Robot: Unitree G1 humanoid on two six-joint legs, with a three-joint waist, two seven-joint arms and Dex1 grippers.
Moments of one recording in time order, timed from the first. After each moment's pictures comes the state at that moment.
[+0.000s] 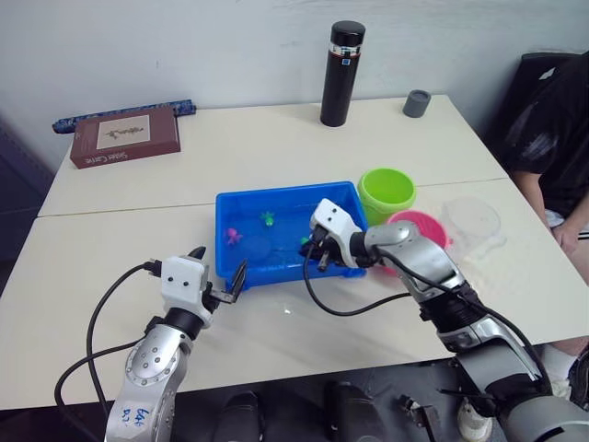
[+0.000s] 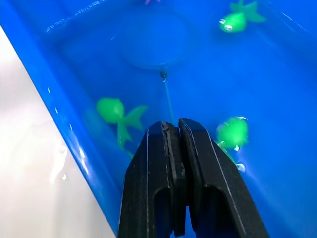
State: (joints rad) left arm 0.17 0.19 0.06 -0.62 -0.13 0.41 -0.12; right arm -0.78 -0.37 0.39 0.15 0.15 0.73 0.83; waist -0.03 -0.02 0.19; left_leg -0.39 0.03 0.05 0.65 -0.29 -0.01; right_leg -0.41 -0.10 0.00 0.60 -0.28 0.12
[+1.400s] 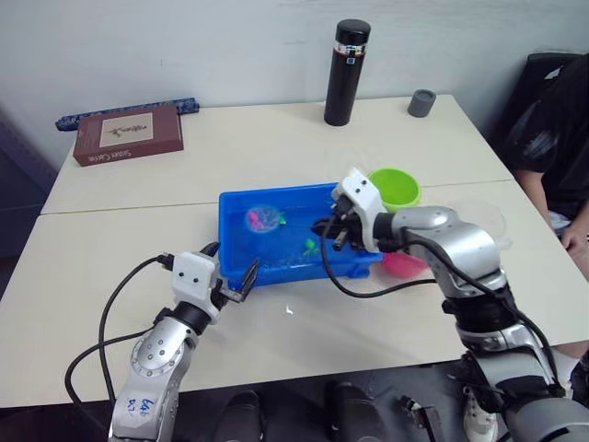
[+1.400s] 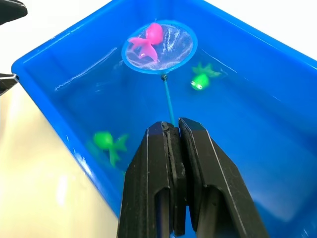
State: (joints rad) left arm 0.11 0.22 0.04 -0.56 -0.16 0.36 -0.26; right arm -0.72 -0.49 0.16 -0.21 0.29 1.02 0.76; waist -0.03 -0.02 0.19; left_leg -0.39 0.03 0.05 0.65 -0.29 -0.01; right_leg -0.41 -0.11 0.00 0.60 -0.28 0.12
